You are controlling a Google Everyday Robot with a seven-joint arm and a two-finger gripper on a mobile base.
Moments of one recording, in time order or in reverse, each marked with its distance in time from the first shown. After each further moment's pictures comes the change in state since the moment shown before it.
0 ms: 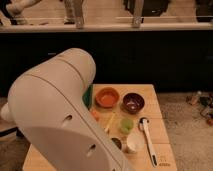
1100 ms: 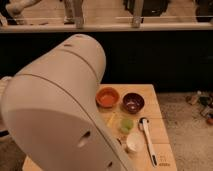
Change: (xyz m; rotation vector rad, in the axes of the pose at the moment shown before) arm -0.030 0.000 -0.086 -0.051 -0.147 0.023
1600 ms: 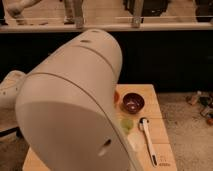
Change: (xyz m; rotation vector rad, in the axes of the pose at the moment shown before) arm -0.042 -0.014 -0.017 -0.012 -0.038 0.068
